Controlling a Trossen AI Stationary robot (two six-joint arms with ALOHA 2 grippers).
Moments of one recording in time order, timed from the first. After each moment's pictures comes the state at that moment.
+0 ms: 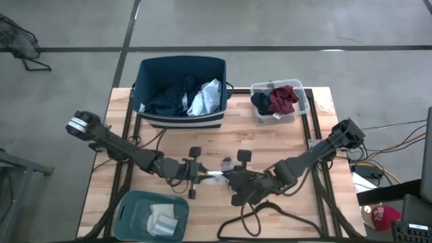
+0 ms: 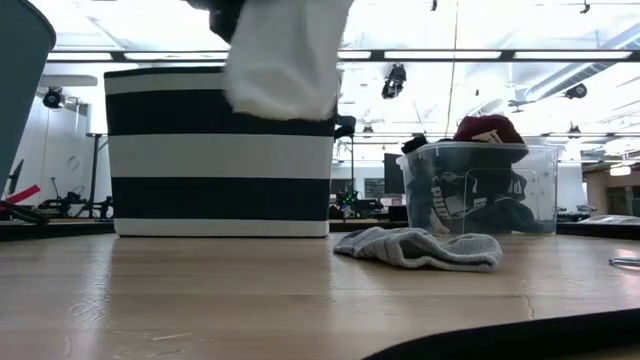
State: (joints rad) left arm -0.43 1.41 0.80 0.43 -0.36 0.00; right arm 0.52 1.72 1.45 -0.48 0.71 0.19
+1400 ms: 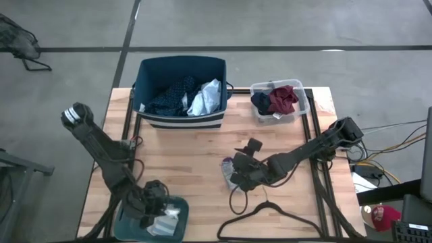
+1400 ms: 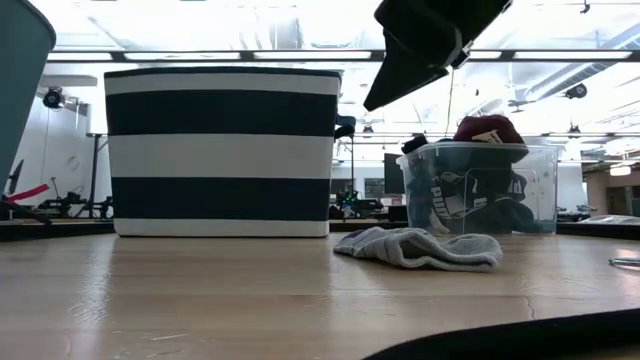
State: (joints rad) left arm -0.93 1.24 0.73 -0.28 -0.23 -1.09; right arm 0.41 1.71 1.21 -0.54 0.87 0.52
